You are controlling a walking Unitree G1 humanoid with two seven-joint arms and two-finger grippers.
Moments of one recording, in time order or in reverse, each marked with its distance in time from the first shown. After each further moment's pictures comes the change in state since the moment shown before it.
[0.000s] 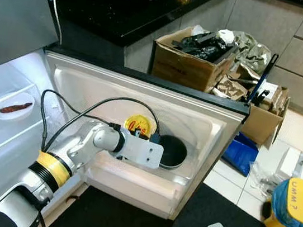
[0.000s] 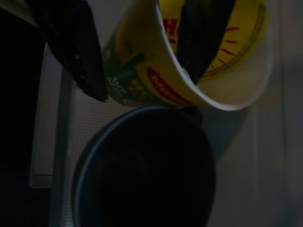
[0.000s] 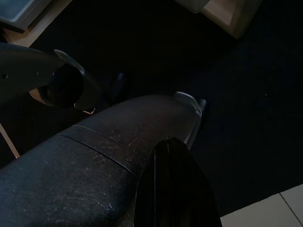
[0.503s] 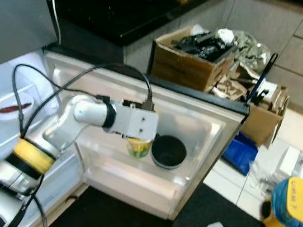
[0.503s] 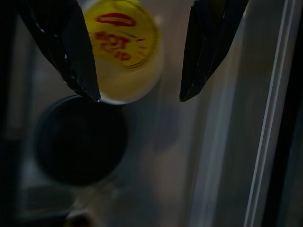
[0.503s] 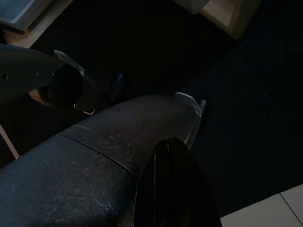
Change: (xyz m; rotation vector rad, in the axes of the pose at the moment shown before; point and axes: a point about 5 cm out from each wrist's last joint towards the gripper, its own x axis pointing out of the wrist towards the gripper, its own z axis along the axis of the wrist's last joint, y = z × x) left arm -0.069 0.038 0.024 -0.043 -0.207 0.094; right arm 0.000 0.000 0.001 -0.002 -0.005 0.001
